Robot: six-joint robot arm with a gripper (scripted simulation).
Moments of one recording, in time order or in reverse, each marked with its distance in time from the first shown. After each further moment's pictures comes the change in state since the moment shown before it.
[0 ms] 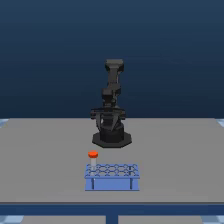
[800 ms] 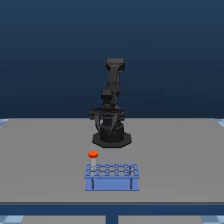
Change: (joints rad) arm -0.025 0.035 -0.014 -0.362 -0.022 0.332
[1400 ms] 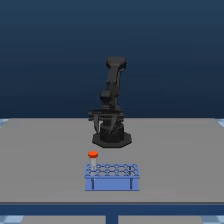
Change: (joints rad) arm -0.045 0.067 -0.029 -0.447 -0.044 0.419
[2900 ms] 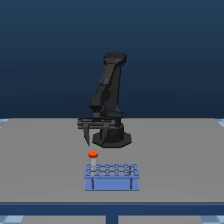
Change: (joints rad) arm -0.151 0.373 -0.245 -0.465 -0.163 0.346
